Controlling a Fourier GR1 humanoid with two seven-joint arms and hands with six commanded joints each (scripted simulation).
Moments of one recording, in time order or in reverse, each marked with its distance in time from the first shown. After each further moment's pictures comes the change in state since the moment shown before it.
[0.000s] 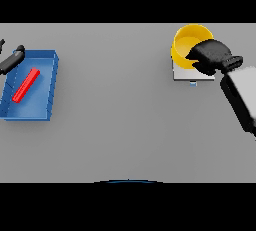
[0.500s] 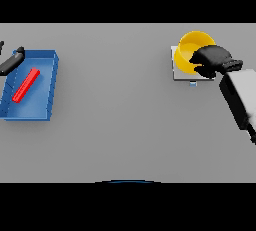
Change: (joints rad) left arm 0.016 0.002 0.002 -0.008 0.003 0.009 -0.004; right arm -0.028 0.054 -0.038 0.188 -0.024 -0.022 -0.004
